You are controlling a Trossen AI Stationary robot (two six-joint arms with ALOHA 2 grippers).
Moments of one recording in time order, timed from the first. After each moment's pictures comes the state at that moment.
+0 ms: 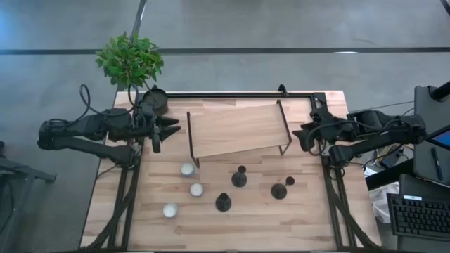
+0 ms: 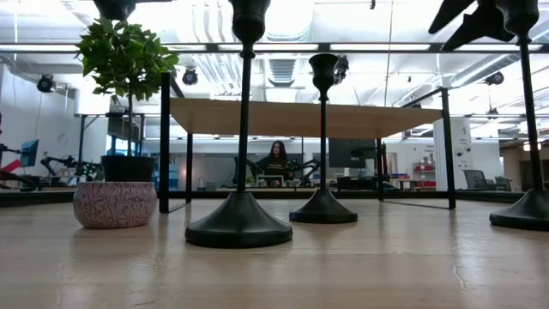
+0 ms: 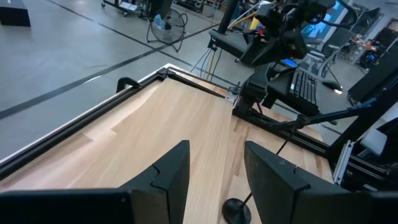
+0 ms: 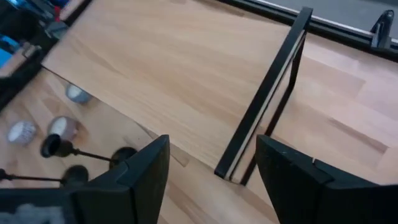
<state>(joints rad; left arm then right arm) -0.05 0.67 0.93 -0.47 -0.31 -0.40 0.14 0.82 1.07 -1.12 0.46 0.97</state>
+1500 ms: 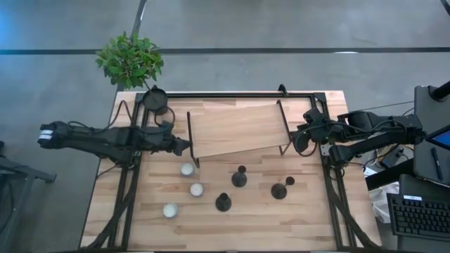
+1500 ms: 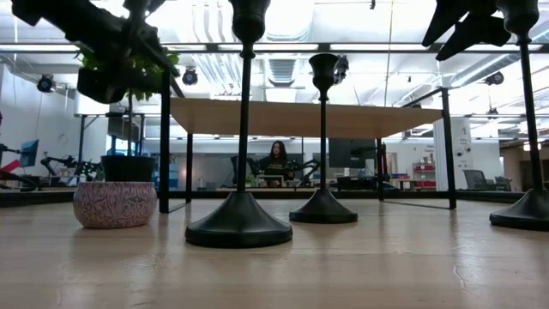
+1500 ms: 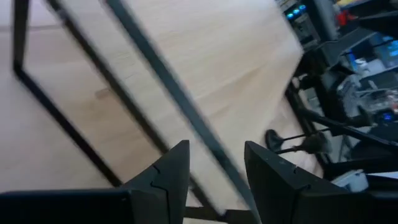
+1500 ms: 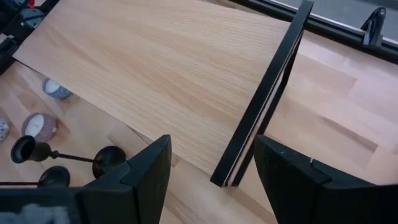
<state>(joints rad) -0.03 0.78 0.59 -0.33 -0.26 -1.08 0.11 0.89 1.07 -1.12 0.46 0.96</state>
